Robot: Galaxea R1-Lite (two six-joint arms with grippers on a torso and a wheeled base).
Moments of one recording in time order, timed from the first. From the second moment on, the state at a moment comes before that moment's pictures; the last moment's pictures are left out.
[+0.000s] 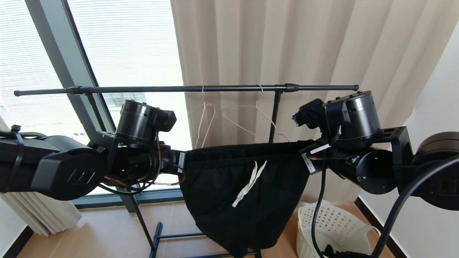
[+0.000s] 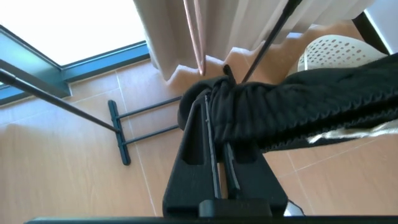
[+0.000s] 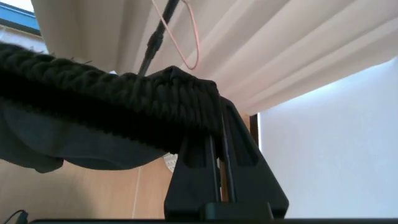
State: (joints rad) left arm -0.47 1.76 -1.01 -0.11 0.20 -0.12; right arm 0.64 1.72 -1.07 -0.06 -0.70 -0.07
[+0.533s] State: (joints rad) left arm -0.44 1.70 -0.95 -0.11 0.17 -0.11; right arm 0.54 1.73 -1.10 -0.06 -0.70 -0.08
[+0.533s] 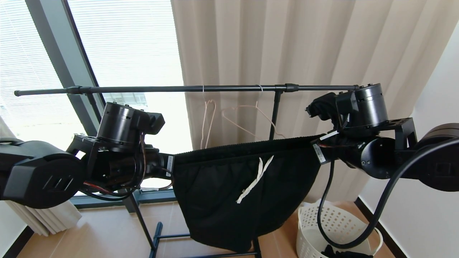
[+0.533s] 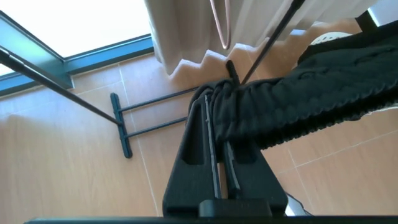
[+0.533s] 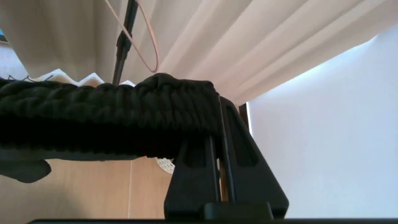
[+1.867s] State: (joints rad) left arm -0.54 2.02 -1.63 -0.11 0.01 -0.10; right arm 1.08 1.44 -0.81 0.08 -0.69 0.03
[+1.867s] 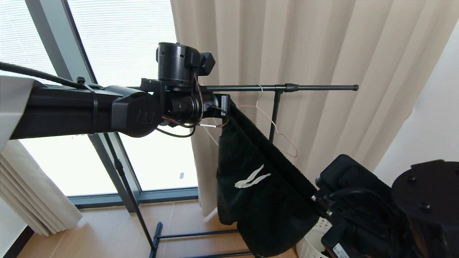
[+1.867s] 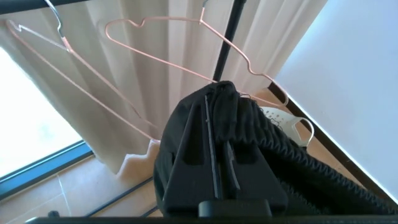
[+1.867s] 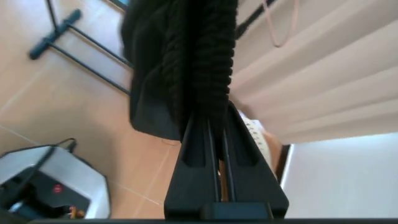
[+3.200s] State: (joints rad) left arm -0.50 1.80 -1.30 -0.09 0.01 0.04; right arm 0.85 1.62 -1.02 0.08 -0.69 0.20
